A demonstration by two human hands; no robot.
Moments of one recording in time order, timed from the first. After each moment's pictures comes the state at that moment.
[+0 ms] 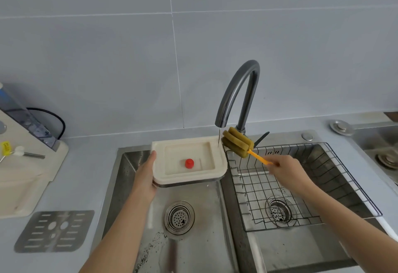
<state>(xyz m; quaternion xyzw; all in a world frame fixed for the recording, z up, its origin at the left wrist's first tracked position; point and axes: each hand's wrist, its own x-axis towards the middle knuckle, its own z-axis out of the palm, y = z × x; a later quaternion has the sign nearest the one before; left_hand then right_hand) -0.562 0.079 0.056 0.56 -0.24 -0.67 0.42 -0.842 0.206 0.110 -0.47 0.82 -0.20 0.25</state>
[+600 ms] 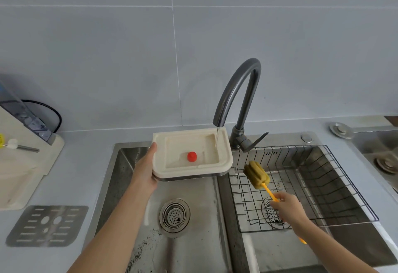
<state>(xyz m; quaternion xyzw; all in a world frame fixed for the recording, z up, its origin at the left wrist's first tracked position) -0.576 0.079 0.068 0.54 -0.23 -0.68 0.43 -0.855 0.250 0.017 -0.26 0.85 -0.26 0.38</state>
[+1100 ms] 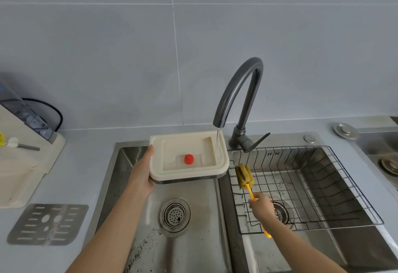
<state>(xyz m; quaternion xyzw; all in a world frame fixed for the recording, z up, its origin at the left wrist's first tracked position) -0.568 0.078 0.061 0.56 -0.23 -0.68 0.42 -0.821 0.213 -0.034 -0.23 0.86 -0.24 0.39</state>
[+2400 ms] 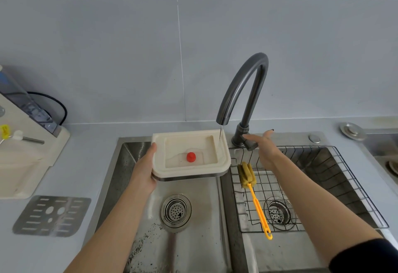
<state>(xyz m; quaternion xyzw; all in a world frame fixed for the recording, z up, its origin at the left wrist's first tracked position) -0.571 0.080 0.059 0.57 -0.22 -0.67 0.42 -0.853 0.115 0.069 -0.23 0.68 -0.48 0.51</state>
